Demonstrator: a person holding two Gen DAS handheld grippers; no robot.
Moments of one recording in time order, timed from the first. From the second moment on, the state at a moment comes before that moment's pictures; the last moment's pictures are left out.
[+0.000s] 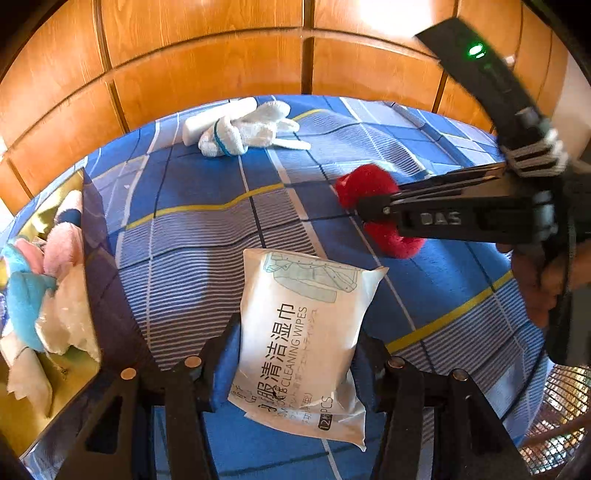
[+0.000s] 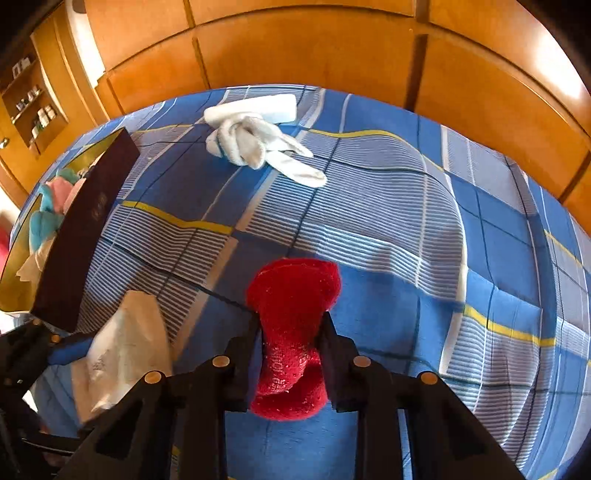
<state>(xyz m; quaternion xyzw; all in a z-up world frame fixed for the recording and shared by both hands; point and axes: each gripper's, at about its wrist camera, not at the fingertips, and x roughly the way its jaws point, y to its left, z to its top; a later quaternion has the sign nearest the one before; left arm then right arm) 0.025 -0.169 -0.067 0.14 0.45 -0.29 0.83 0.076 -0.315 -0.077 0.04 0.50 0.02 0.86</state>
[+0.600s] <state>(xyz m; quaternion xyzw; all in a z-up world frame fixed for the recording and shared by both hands) 0.016 -0.117 0.012 0.08 0.39 -0.26 0.88 0.071 -0.319 -0.083 0.06 0.48 0.02 0.87</state>
